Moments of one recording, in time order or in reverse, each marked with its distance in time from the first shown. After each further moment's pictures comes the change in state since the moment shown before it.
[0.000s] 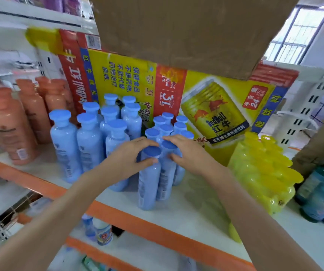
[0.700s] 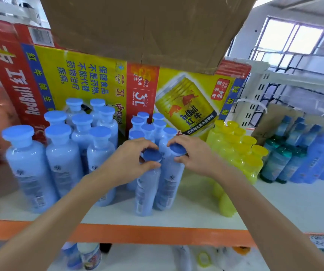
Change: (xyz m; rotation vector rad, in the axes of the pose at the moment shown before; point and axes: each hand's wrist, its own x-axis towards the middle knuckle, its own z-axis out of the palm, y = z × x) left_hand 0.024 -0.010 0.004 -0.204 -0.056 0.123; right_hand -0.029 -0.019 -0.009 -0.100 0.148 0.249
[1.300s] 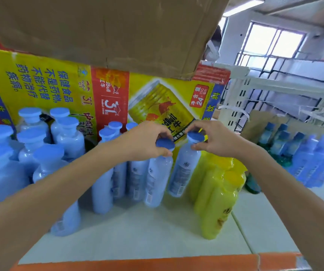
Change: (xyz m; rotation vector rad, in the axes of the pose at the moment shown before) left_hand 0.116 0.050 0.027 0.170 -0.263 0.098; right_hand 0.015 0.103 -0.077 0.021 0.010 0.067
